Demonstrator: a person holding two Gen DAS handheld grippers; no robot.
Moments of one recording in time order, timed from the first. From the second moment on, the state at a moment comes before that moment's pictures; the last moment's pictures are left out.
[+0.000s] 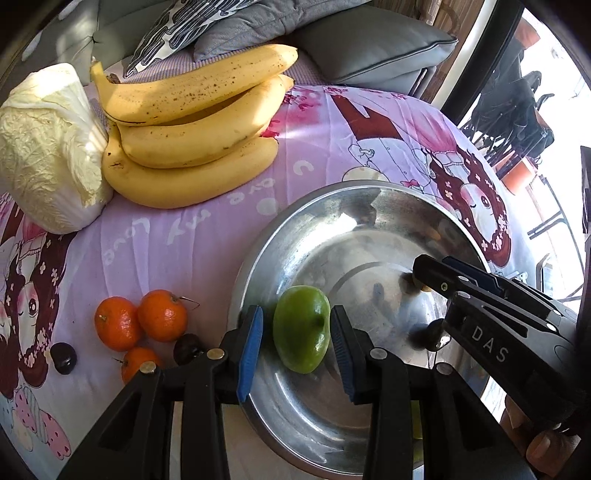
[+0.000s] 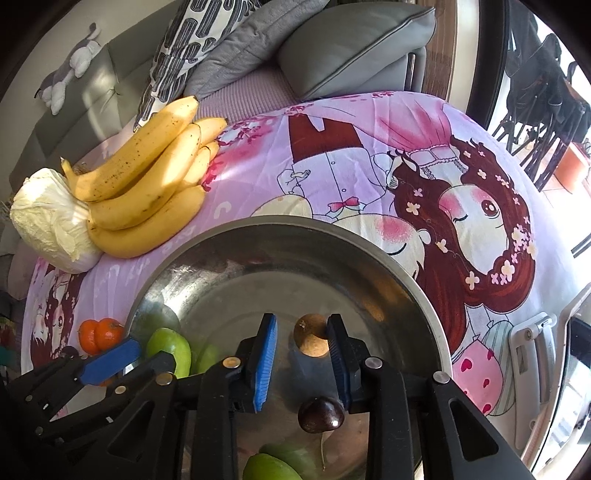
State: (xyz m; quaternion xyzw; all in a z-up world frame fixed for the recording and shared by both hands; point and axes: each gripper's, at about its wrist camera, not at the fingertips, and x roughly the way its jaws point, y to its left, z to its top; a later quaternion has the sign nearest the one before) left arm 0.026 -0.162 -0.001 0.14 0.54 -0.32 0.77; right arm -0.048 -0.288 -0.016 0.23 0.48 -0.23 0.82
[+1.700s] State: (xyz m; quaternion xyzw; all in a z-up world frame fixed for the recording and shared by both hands) left arm 0.067 -0.082 -0.012 0.09 0.55 -0.18 0.81; right arm -0.045 -0.260 -0.023 0.18 0.52 -0.23 0.81
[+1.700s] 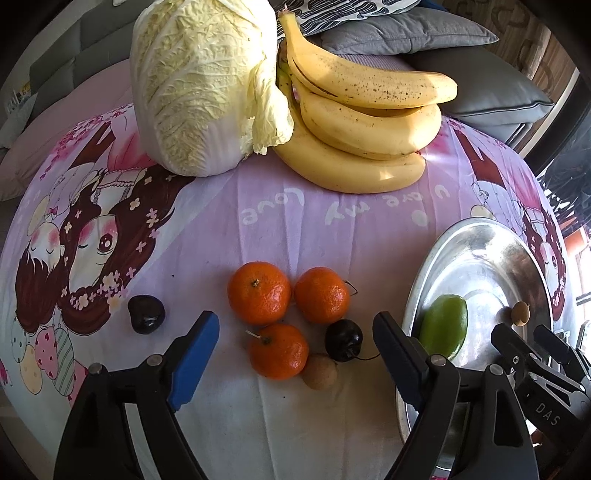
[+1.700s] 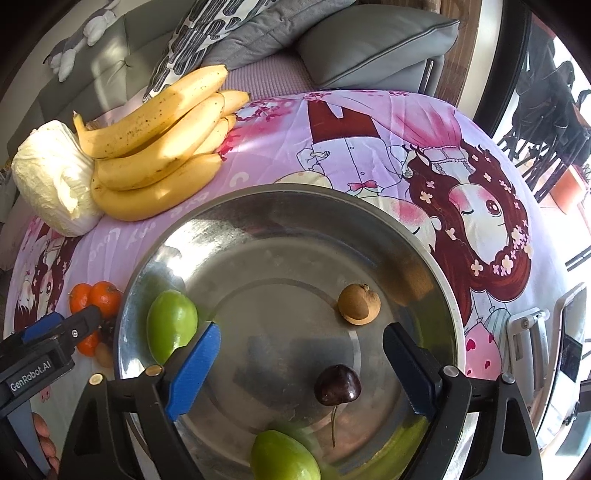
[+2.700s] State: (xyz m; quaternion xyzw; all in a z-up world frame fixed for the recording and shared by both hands) left arm 0.083 -0.041 -0.001 0.04 0.55 -0.18 0.81; right arm -0.034 -0.230 -0.011 0.18 0.50 -0.16 0.83
